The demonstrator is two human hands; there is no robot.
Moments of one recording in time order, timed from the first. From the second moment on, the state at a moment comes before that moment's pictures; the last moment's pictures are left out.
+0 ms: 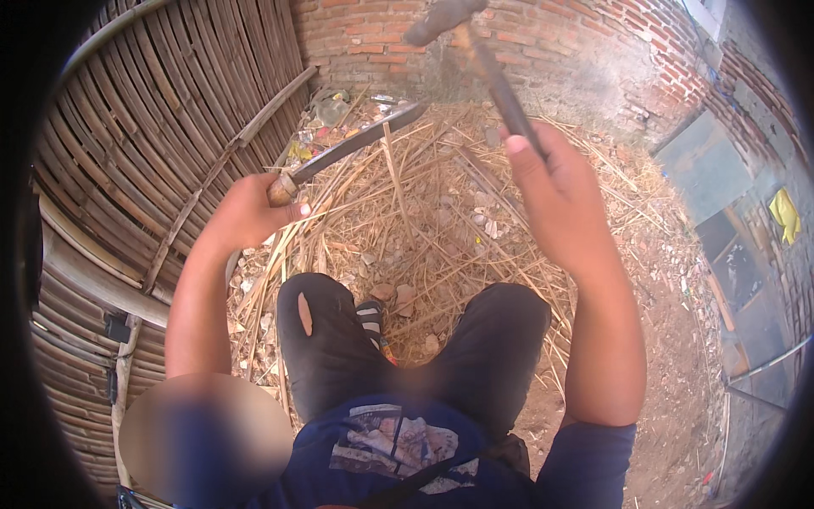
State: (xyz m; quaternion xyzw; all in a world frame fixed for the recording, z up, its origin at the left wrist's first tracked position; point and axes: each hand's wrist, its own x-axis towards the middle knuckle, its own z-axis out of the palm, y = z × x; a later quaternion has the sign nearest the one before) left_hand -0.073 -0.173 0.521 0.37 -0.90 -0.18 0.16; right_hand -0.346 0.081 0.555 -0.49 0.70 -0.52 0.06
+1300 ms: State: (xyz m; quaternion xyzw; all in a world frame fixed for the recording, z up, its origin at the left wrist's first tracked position) left_hand -0.081 -0.157 0.521 0.38 -0.91 -0.11 0.14; right_hand -0.343 0.060 0.557 -0.50 0.81 -0.30 -0.08
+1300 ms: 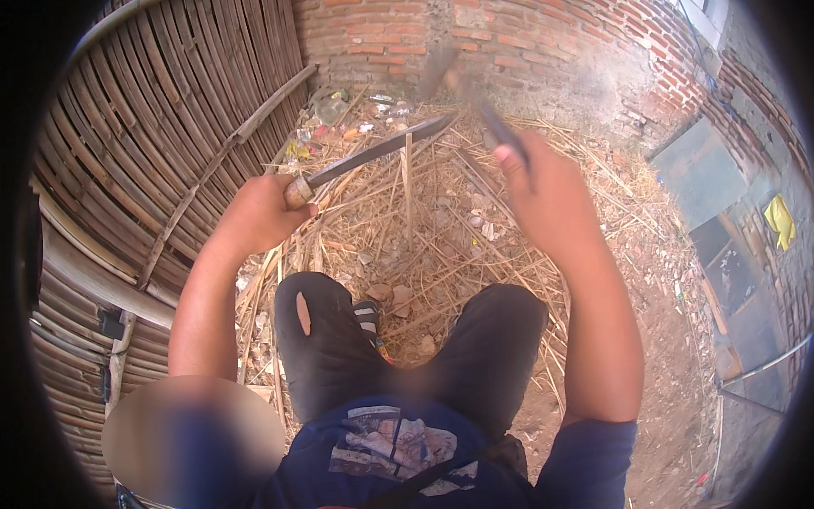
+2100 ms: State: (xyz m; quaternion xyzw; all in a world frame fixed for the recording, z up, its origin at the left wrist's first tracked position) left_hand -0.084 -0.154 0.522 0.40 -0.90 -0.13 0.15; right_hand -0.335 0.057 0.529 -0.46 0.84 -0.24 -0.13
